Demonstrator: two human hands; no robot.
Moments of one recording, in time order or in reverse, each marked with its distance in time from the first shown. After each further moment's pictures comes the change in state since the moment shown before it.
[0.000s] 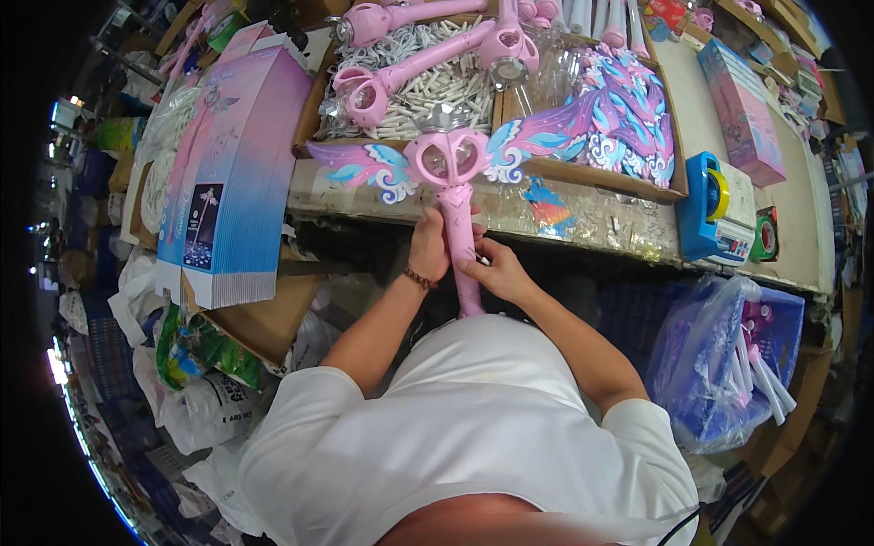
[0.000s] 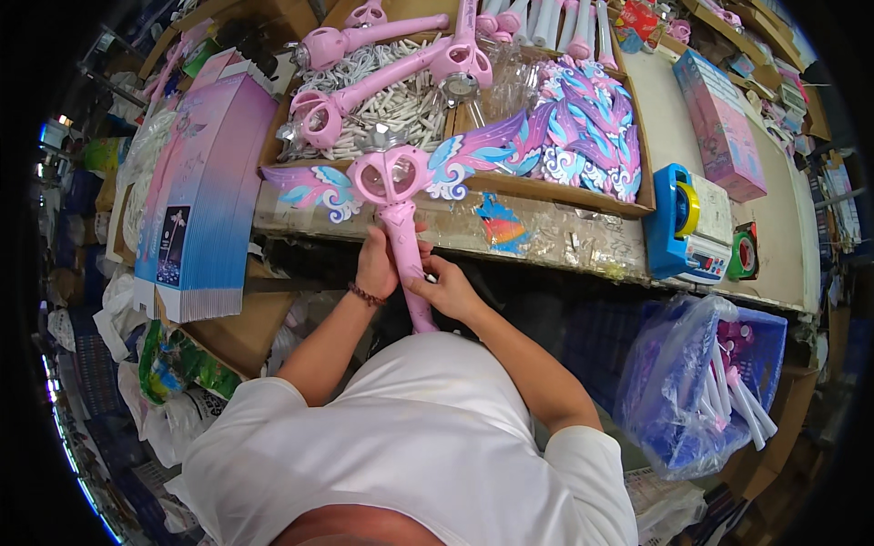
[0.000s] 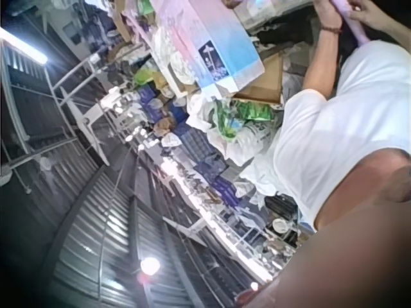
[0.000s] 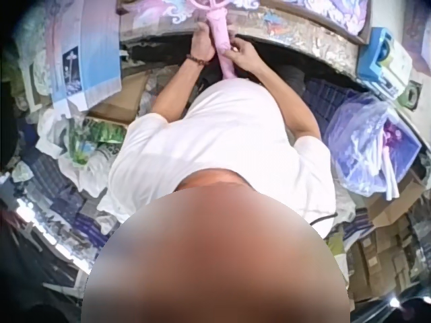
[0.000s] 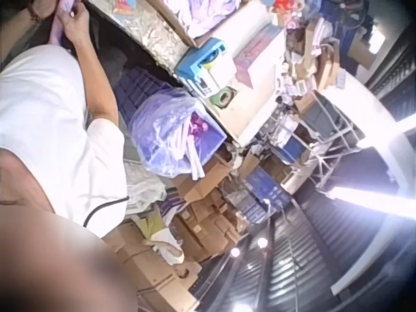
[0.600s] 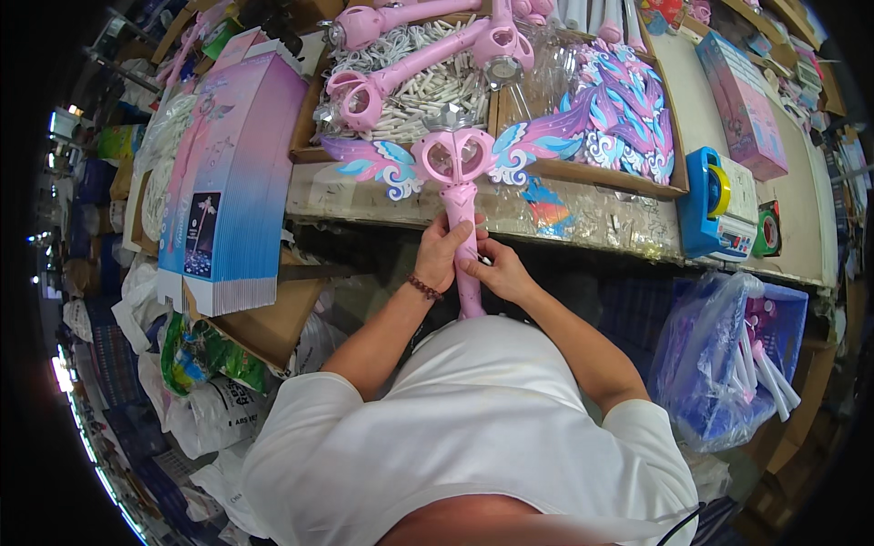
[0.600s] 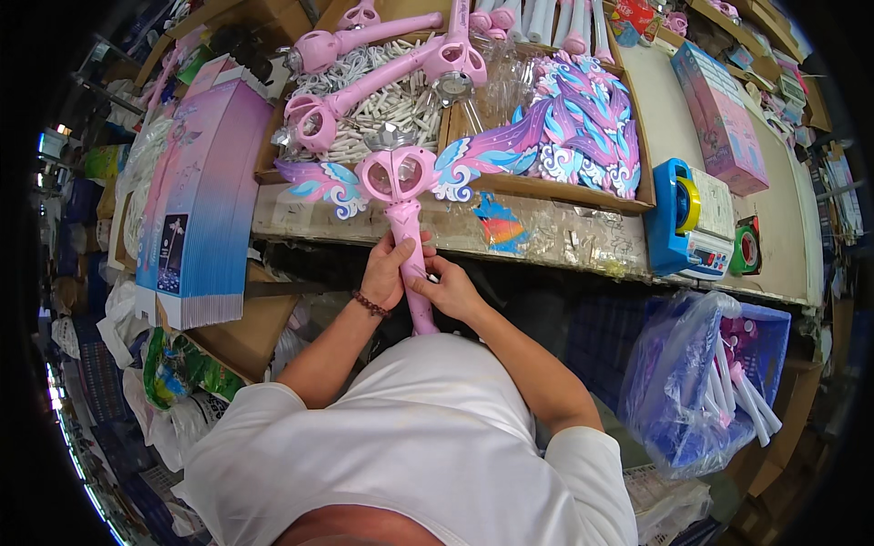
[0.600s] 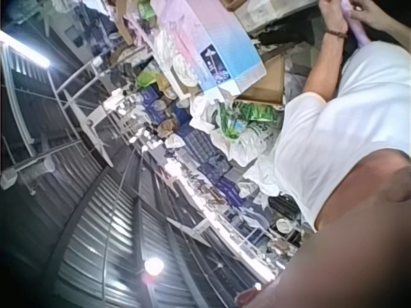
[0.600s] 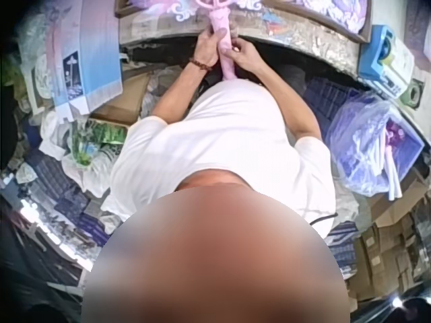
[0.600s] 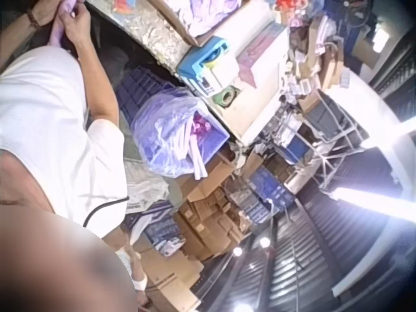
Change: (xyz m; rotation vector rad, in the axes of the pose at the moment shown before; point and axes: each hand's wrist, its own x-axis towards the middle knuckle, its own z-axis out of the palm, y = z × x) left_hand -0.006 -0.006 0.012 0.109 0.119 -0.098; right_hand -0.001 0.001 -0.007 0.031 0.030 0.061
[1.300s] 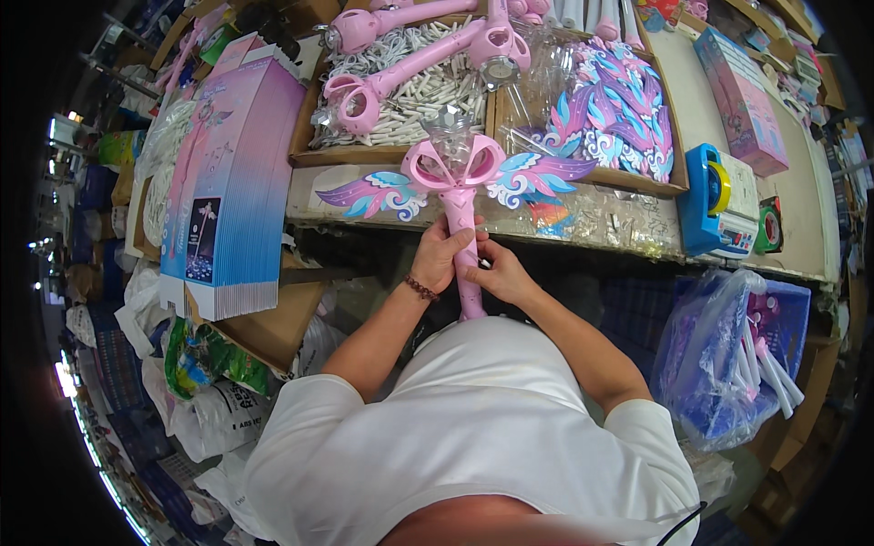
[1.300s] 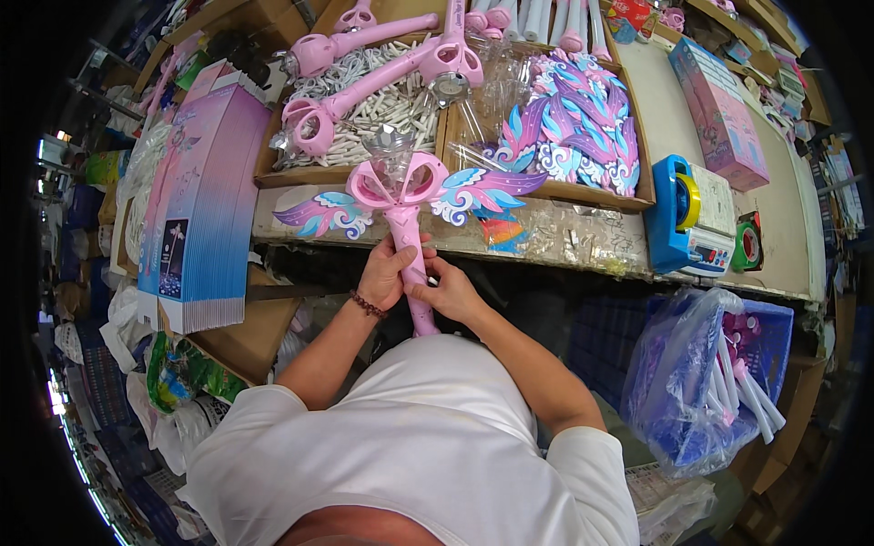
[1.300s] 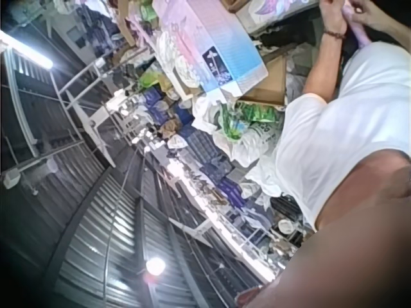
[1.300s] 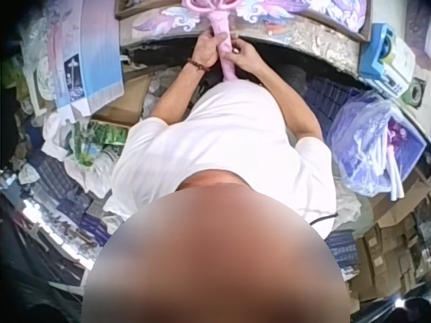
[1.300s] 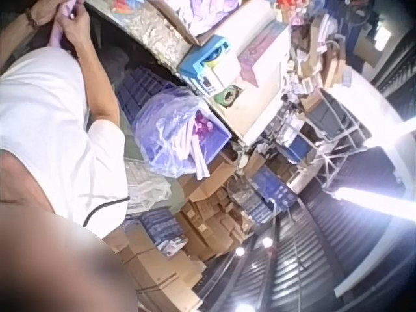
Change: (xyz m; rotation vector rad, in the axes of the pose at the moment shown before) left_hand 0.002 -0.001 -0.008 -0.030 -0.067 -0.041; right_hand 0.001 0.011 -0.002 -0.004 -0.029 -0.051
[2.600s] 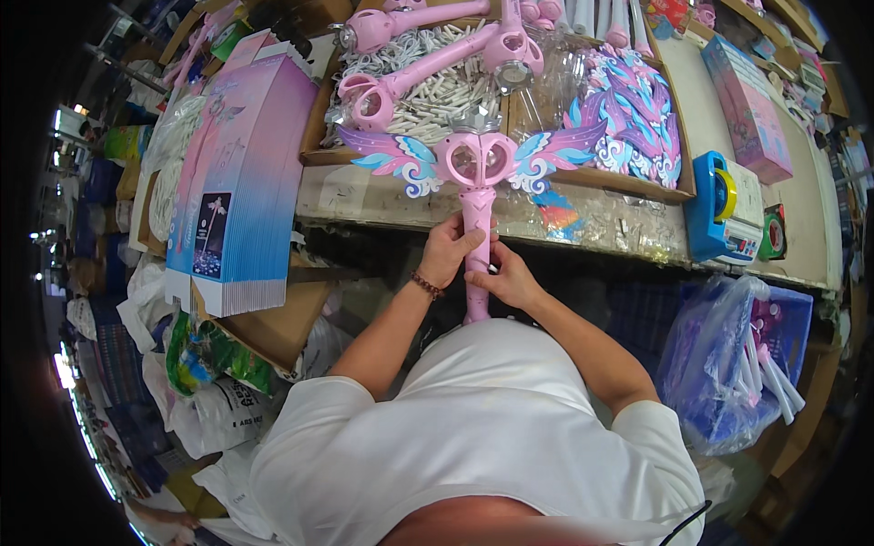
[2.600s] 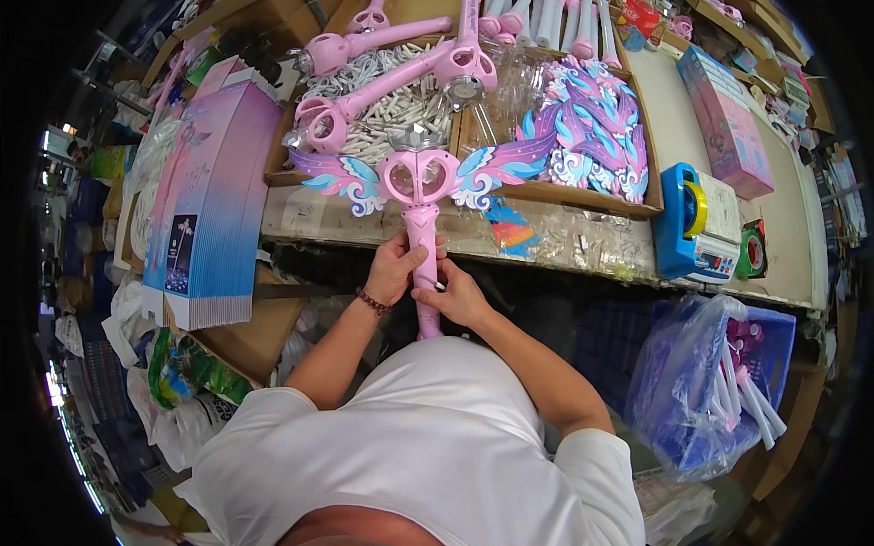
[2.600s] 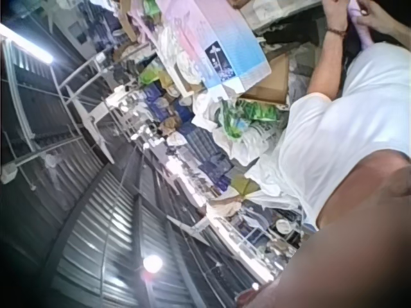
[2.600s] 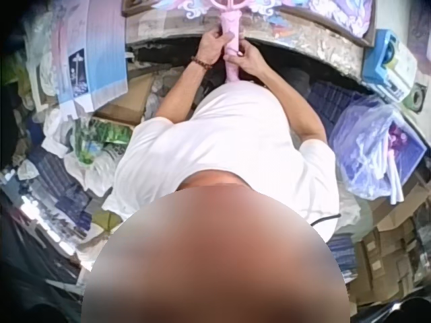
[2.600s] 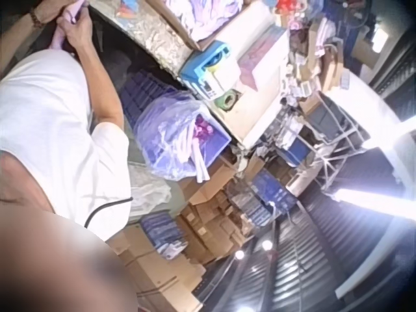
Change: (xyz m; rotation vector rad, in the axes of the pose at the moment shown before) left_hand 0.000 0.013 0.000 0.201 -0.073 0.038; right_hand -0.002 -0.005 0.006 -0.058 0.019 0.006
